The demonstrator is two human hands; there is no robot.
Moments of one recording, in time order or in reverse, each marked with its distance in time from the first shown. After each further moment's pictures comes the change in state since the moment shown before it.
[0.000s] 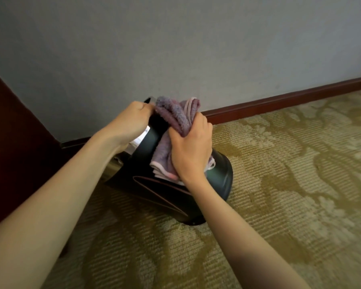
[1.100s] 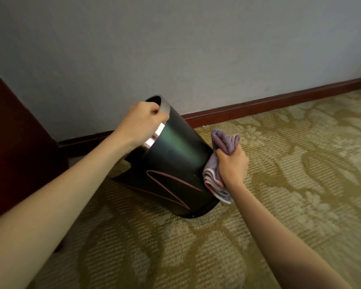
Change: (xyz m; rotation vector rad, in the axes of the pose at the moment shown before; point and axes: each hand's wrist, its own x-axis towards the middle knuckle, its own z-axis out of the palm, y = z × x) left_hand -0.029 0.023 0.016 0.067 -0.022 0.136; right_hand 0.006 0.126 -0.065 -0.049 -0.024 0.437
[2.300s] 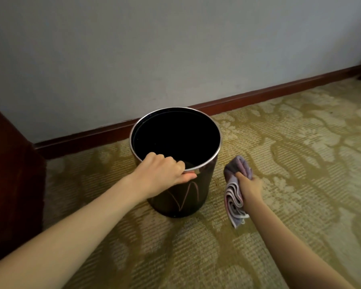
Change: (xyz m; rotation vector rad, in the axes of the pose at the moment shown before) left_hand -0.087 0.020 0.100 0.884 -0.178 0.786; right_hand -0.006 0.100 -0.113 0.203 0.028 0.535
